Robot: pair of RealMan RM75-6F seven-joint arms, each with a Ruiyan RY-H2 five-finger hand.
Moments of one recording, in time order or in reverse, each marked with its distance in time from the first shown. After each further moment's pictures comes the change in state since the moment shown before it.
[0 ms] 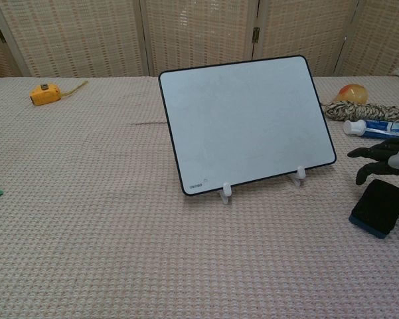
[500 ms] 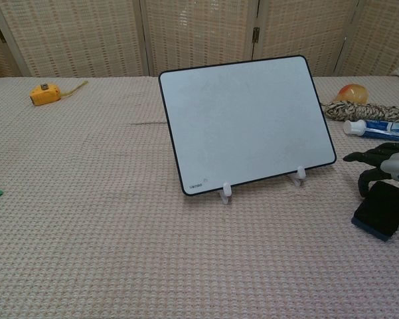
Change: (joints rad) left arm 0.002 -0.003 -0.005 0.000 -0.007 0.005 0.004; right arm 0.019 -0.061 -0.011 0.077 0.010 0.012 0.015
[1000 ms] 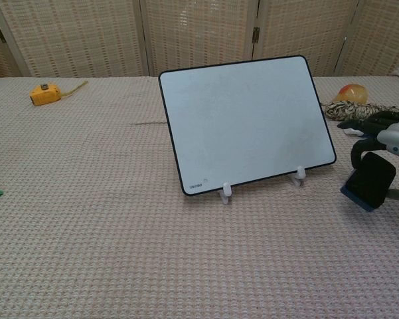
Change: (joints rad) left arm 0.000 0.001 0.001 -0.001 -0.001 -0.002 0.003; right arm -0.031 -0.075 0.023 0.076 -0.122 0.216 0.078
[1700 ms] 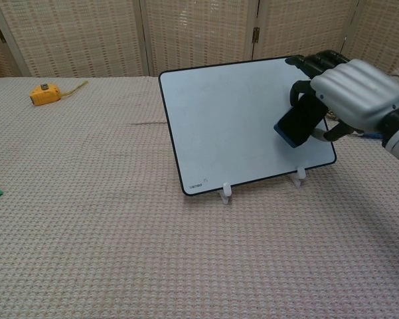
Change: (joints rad) left arm -0.003 0.011 0.004 0.001 0.004 -0.008 -0.031; right arm 0.130 -0.357 0.183 0.354 -0.060 0.151 -0.055
